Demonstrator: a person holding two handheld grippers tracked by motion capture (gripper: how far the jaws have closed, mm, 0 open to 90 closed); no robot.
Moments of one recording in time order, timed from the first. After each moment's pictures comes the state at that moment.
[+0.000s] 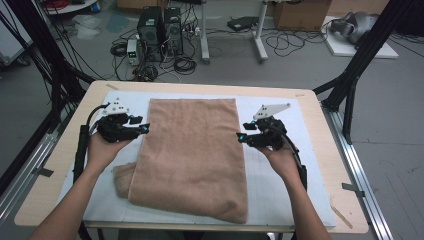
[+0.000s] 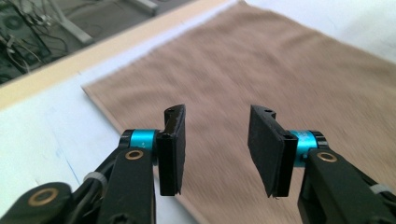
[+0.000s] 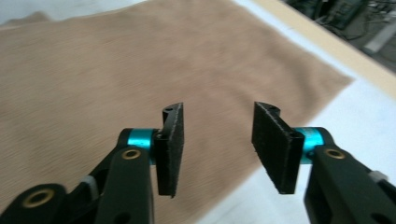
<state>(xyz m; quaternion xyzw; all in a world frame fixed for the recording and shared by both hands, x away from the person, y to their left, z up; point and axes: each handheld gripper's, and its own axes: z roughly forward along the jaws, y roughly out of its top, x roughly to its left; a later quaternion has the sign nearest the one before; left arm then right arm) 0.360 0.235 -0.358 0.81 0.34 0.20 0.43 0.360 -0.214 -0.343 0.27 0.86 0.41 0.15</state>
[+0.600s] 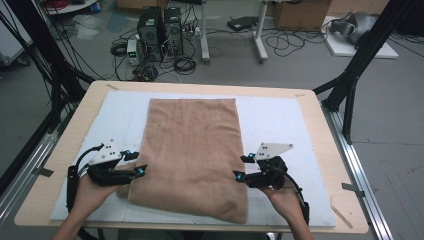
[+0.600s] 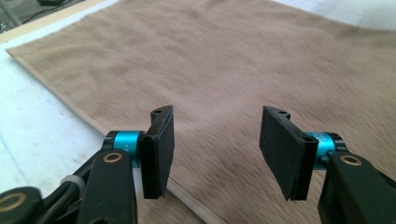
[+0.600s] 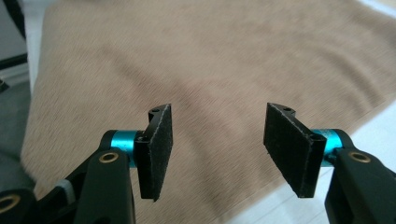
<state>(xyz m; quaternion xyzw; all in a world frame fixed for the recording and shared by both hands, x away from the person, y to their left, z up) 0.266 0.238 -0.395 0.82 0.29 0.17 0.45 0.283 -0.214 -0.387 0.24 0.86 0.43 0.11</state>
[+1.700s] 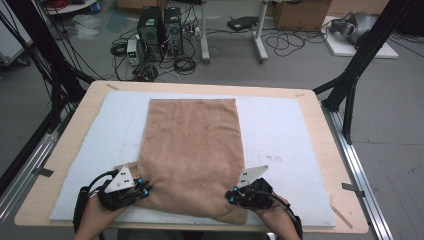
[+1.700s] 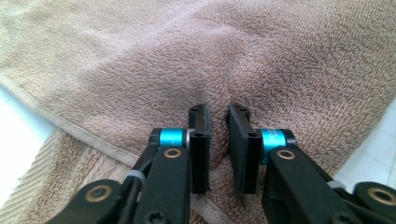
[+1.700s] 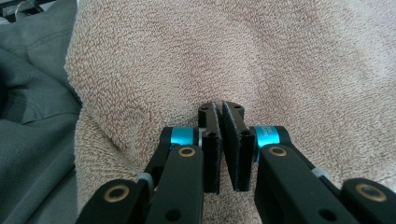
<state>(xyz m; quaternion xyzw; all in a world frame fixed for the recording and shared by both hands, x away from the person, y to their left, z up) 0.236 0.219 -0.433 0.86 0.26 0.16 0.40 0.254 -0.186 -0.433 0.18 0.91 0.37 0.03</state>
